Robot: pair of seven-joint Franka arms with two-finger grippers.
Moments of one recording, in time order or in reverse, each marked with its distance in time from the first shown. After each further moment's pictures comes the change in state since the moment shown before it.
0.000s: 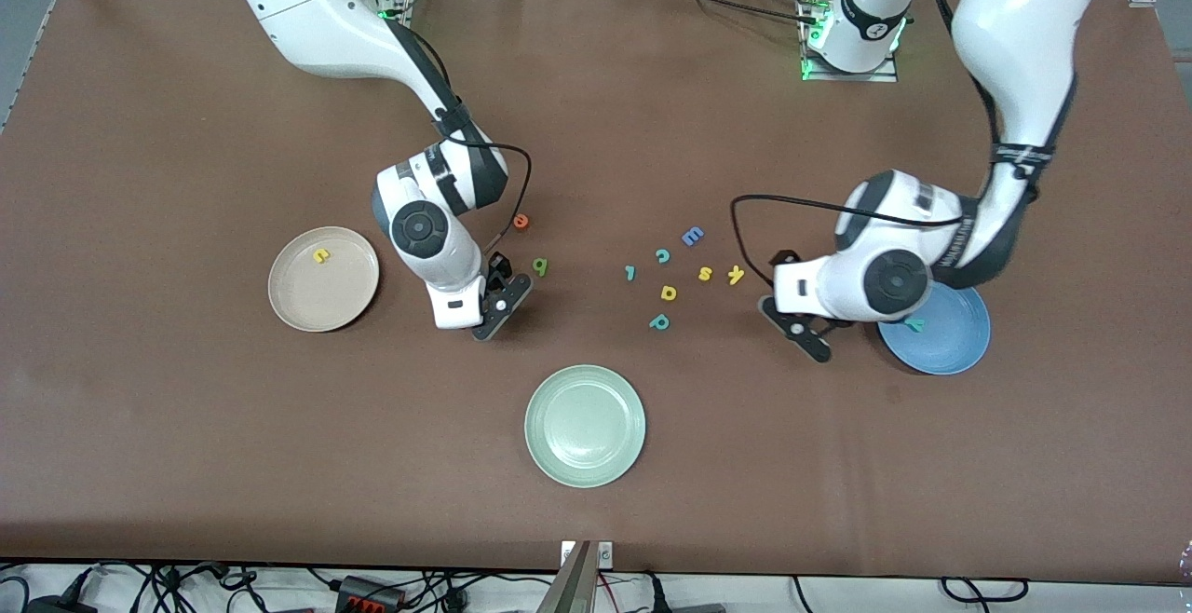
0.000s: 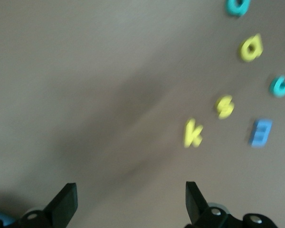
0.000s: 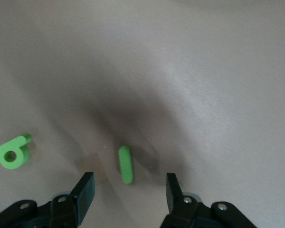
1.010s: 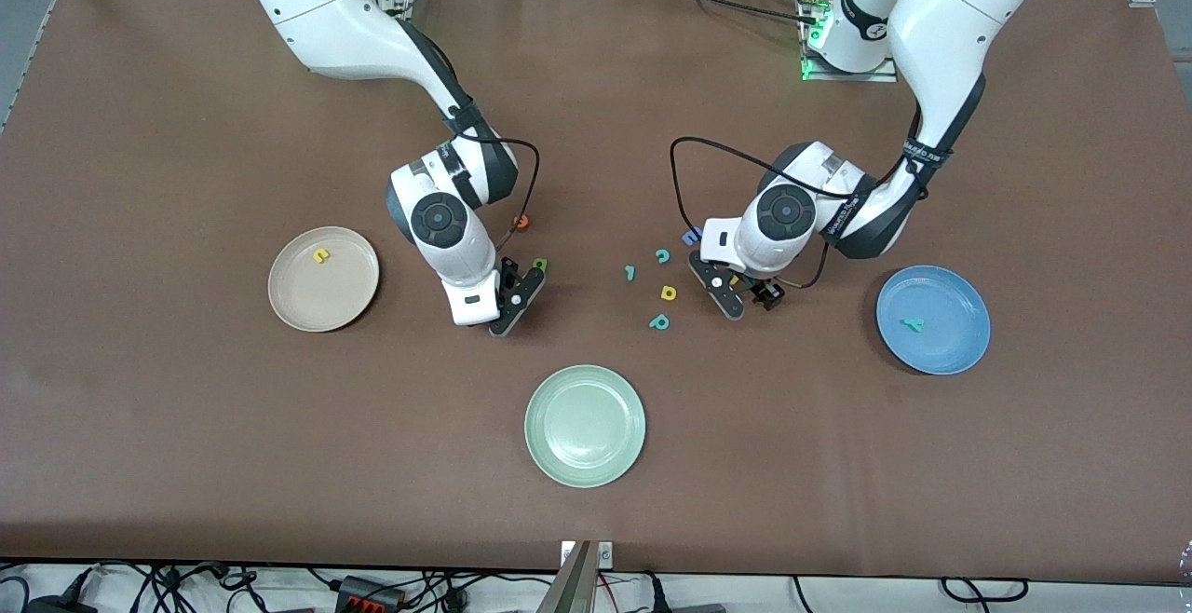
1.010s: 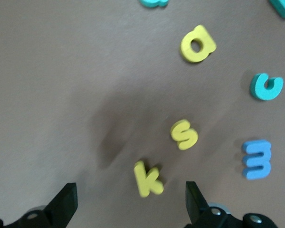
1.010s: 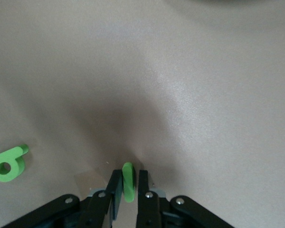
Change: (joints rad) left arm -0.083 0.000 -0.018 -0.215 0.190 0.317 -0.040; right arm 0.017 0.022 0.000 0.001 -0.049 0.060 -0.003
